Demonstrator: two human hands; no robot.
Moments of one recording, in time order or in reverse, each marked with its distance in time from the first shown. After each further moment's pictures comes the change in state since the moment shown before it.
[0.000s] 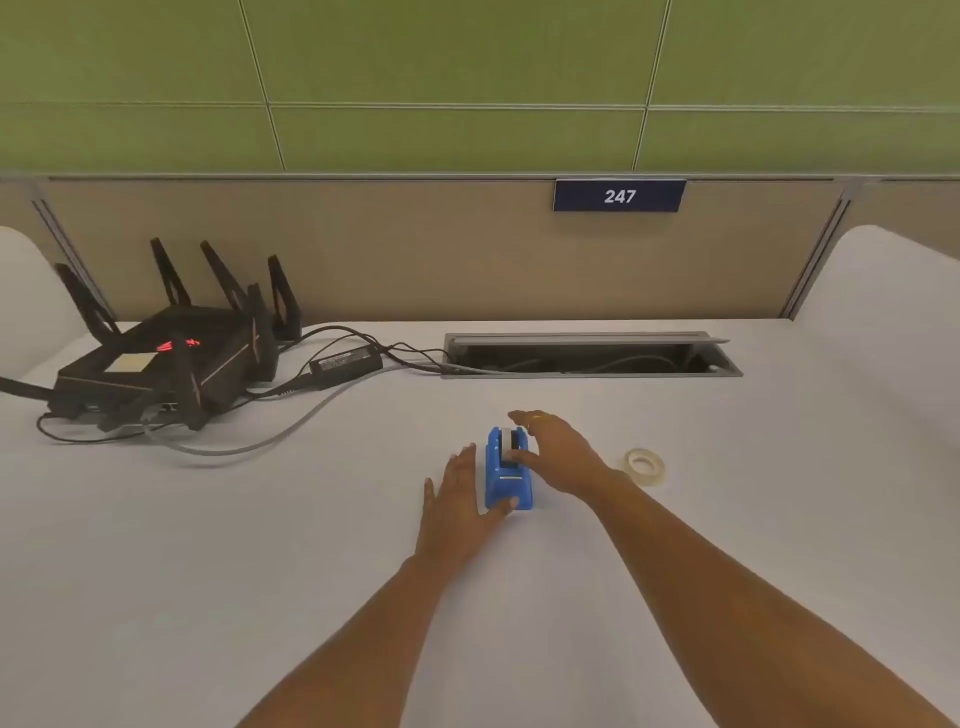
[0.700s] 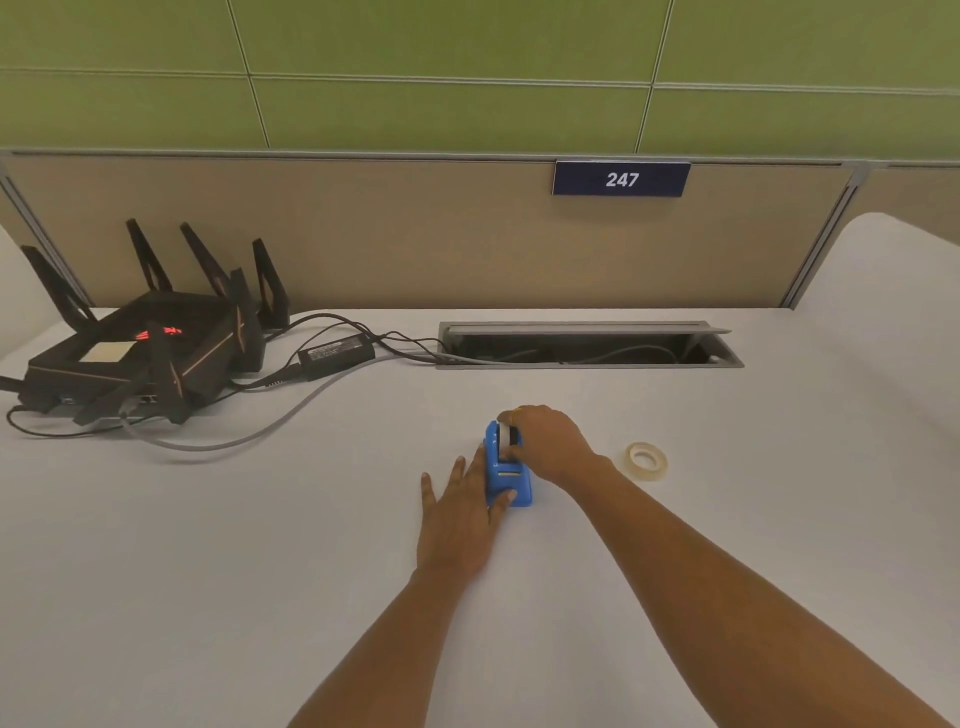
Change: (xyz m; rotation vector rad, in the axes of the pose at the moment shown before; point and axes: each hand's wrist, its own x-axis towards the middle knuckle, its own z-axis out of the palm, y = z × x) left_hand -0.002 -0.004 0.016 0.187 0.079 0.056; right_hand 0.017 -0.012 0.000 -0.286 -0.041 -0.021
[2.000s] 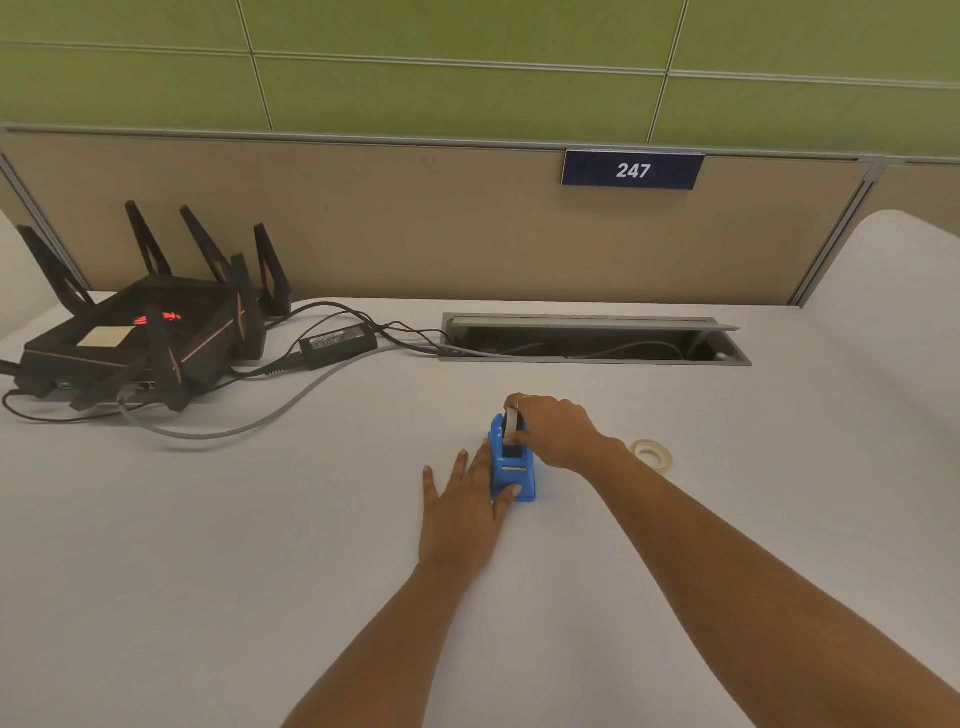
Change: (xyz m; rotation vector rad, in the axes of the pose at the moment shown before) left_hand -0.002 0.004 -0.005 0.009 -0.027 -0.016; right_hand 0.006 0.006 -0.004 -0.025 -0.015 -0.018
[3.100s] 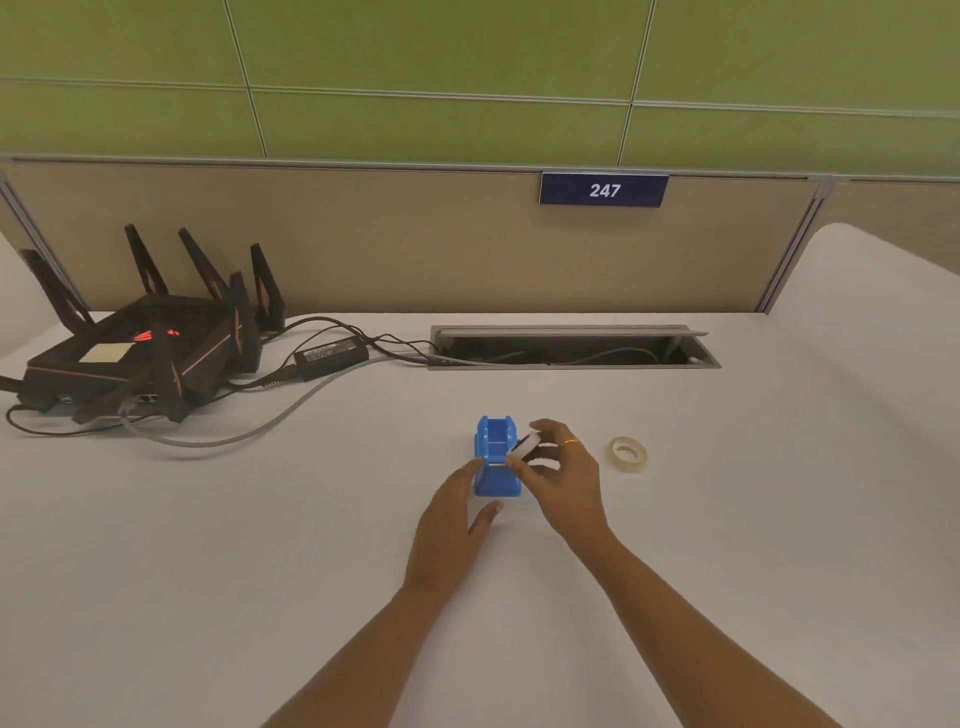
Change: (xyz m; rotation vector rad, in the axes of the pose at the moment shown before) left_hand -0.034 0.001 -0.008 -0.437 0.175 0.124; right_hand -0.080 -0.006 0.034 0.931 0.574 0.076
